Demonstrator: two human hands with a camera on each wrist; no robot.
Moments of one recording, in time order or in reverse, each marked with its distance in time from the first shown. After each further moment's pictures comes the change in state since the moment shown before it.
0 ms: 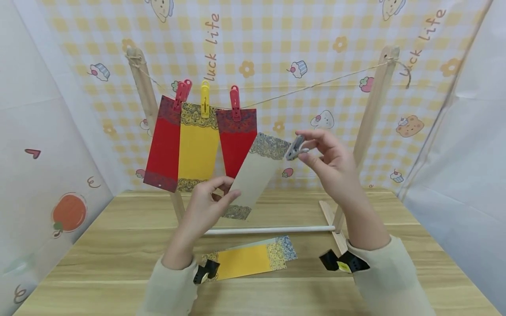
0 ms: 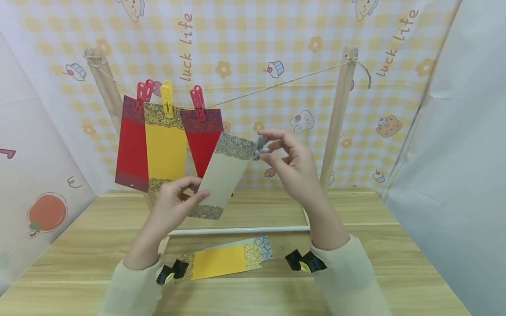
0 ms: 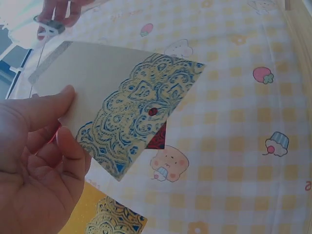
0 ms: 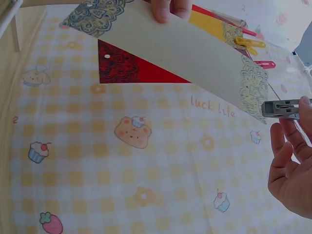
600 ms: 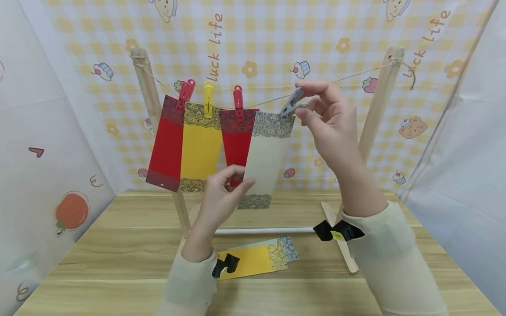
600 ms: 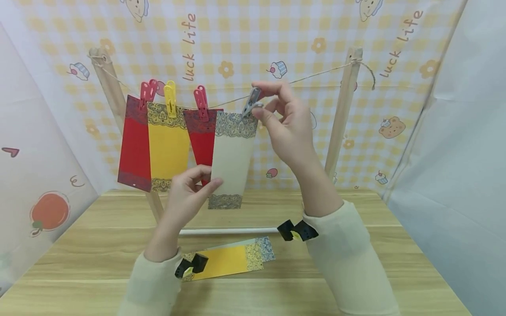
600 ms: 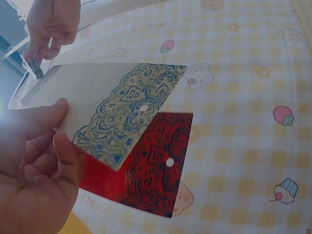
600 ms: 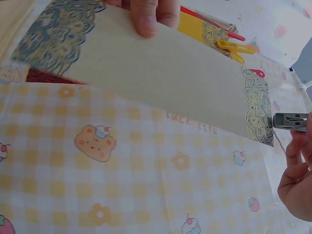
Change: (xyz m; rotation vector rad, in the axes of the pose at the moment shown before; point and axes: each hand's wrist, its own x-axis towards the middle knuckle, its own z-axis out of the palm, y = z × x) left_hand 0.018 0.017 0.020 -0.240 0.087 0.026; right_hand 0.058 -0.031 0.014 0.123 0.093 -0.236
